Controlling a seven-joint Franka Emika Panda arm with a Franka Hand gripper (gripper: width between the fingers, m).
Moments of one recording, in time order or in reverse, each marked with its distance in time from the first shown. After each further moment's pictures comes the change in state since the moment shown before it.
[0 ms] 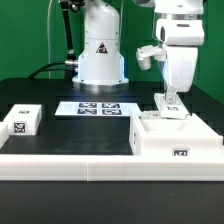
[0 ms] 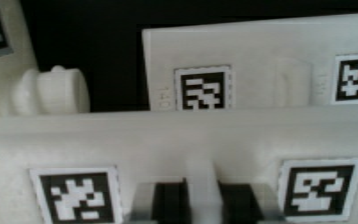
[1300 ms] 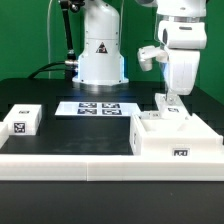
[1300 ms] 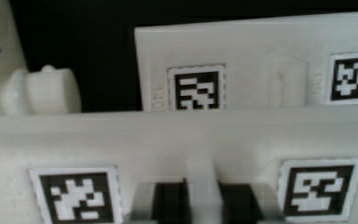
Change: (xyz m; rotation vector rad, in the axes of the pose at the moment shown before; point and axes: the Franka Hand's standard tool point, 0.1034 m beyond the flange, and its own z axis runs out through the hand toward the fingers) arm 0.000 -0.001 0.003 0.028 -0.010 -0.010
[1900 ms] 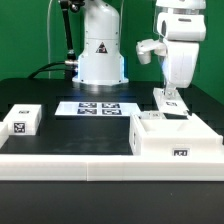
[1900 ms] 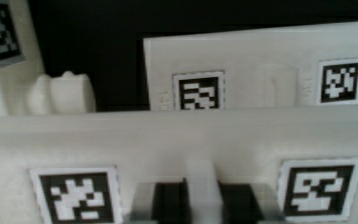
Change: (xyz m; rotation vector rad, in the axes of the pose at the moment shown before) arm -0.005 0.002 -0.012 0.001 -0.013 0.010
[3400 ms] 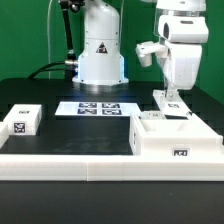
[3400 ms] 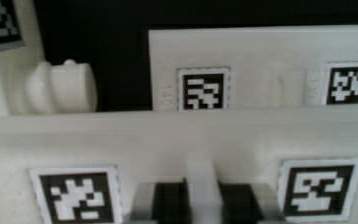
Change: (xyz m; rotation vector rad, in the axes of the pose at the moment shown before) arm 0.003 0.001 0.002 -0.008 0.007 -0.050
